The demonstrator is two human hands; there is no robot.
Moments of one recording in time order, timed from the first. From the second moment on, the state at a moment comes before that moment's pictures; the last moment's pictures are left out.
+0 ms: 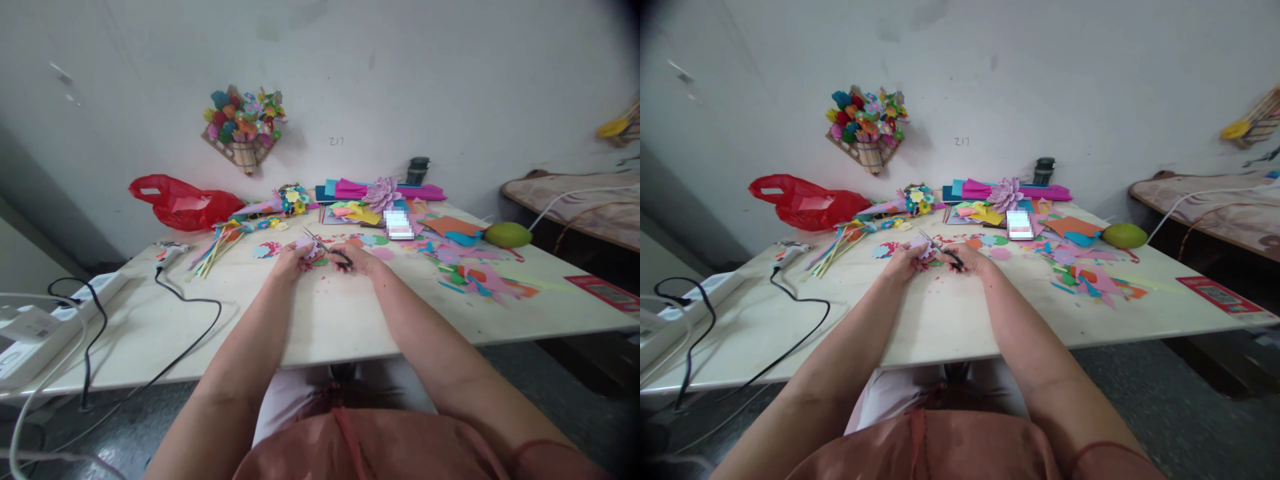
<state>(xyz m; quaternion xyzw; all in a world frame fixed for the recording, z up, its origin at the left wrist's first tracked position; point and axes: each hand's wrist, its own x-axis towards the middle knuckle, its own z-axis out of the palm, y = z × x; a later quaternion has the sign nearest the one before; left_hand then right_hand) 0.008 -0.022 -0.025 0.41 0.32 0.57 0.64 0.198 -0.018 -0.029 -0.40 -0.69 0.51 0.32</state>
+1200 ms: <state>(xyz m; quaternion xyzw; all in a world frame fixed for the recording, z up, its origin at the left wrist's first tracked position) 0.008 -0.023 -0.024 0.39 0.33 0.57 0.64 0.196 -0.018 -0.030 -0.41 -0.68 0.52 0.31</state>
